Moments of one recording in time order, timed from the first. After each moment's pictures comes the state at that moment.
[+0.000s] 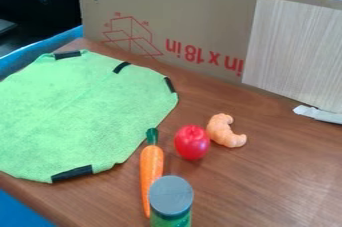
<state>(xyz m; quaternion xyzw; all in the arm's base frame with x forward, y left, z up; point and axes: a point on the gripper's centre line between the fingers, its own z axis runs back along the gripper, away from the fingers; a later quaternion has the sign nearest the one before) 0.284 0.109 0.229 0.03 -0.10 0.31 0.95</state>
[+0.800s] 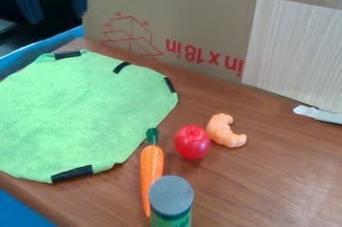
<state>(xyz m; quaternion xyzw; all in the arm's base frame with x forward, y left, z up) 0.289 0.155 0.190 -0.05 -0.04 0.30 0.95</state>
